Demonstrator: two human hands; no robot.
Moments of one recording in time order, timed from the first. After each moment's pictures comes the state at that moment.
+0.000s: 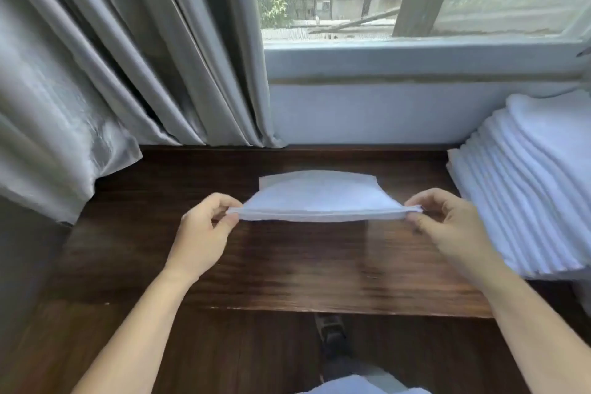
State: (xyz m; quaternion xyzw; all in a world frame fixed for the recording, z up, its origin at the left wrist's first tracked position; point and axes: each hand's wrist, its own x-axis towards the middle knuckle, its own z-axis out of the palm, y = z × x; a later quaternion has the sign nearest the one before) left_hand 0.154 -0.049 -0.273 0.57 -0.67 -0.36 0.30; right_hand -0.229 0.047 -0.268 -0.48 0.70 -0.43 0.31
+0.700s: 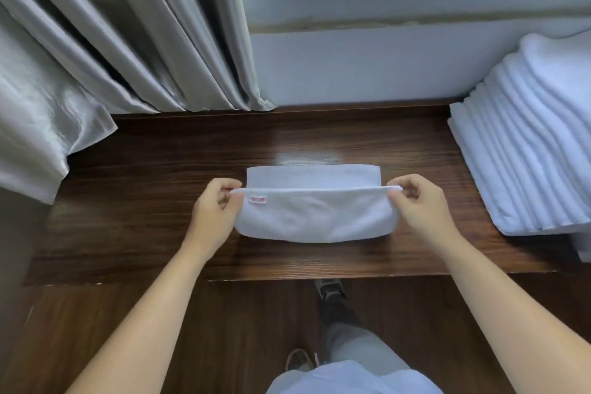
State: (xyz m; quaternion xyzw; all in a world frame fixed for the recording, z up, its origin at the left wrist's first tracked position) left_hand 0.141 -0.055 -0.347 0.61 -0.60 -0.45 0.27; right_hand -0.212 0.047 -0.345 -0.39 0.77 -0.37 0.33
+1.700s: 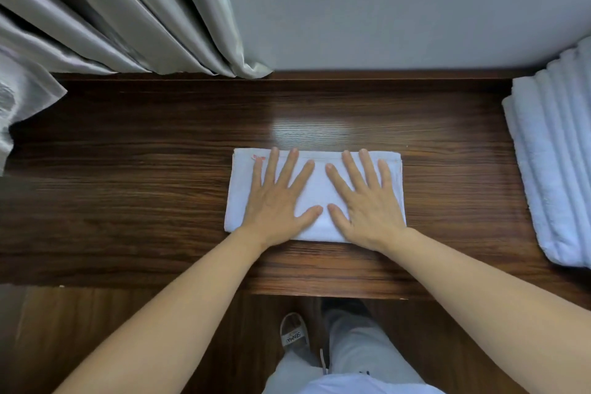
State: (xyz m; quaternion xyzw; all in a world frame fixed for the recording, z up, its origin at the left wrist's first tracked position) left_hand 0.036 -0.099 -0.475 0.46 -0.88 -0.12 -0.09; right_hand -0.181 -0.034 -0.476 -0.75 0.65 0.05 0.12
